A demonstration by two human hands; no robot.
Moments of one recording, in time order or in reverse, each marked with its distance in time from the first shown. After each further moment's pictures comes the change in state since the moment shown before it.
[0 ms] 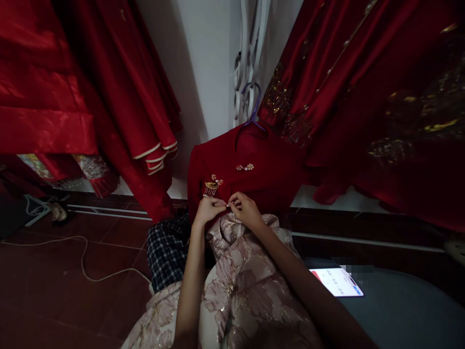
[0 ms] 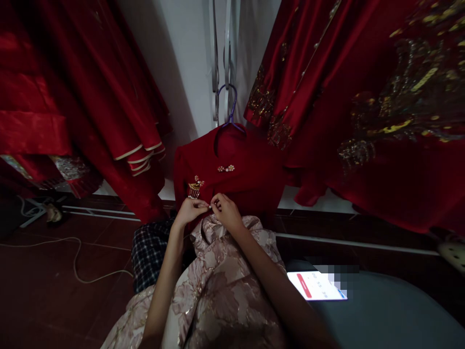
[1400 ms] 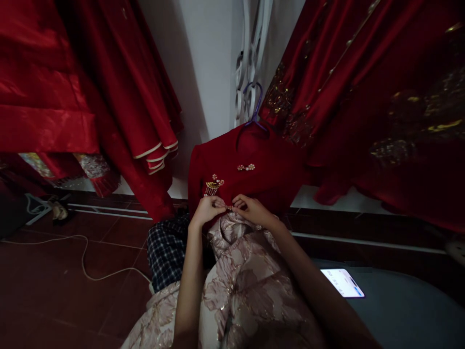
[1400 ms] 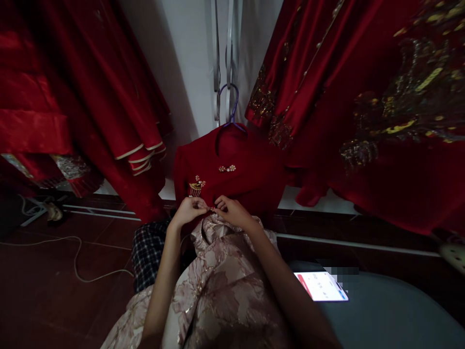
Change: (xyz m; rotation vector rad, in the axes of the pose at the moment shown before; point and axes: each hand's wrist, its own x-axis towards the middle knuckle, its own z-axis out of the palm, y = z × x) left_hand -0.006 0.015 -0.009 -0.017 -0.061 0.048; right_hand 0.004 0.006 -0.028 0.082 -0.312 0.051
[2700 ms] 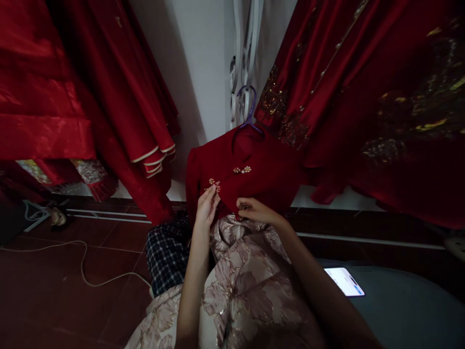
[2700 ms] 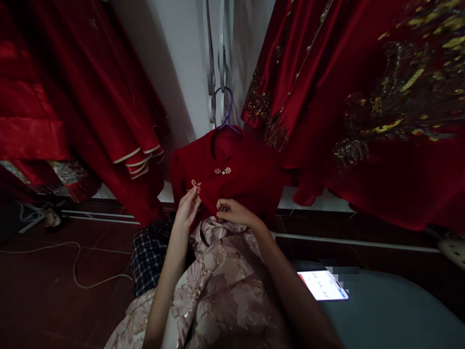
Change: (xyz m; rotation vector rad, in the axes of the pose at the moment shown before) left_hand 0.014 0.033 0.020 -0.905 0.316 -0.136; right_hand -0.005 -0.017 -0.023 0.255 -0.216 0.039
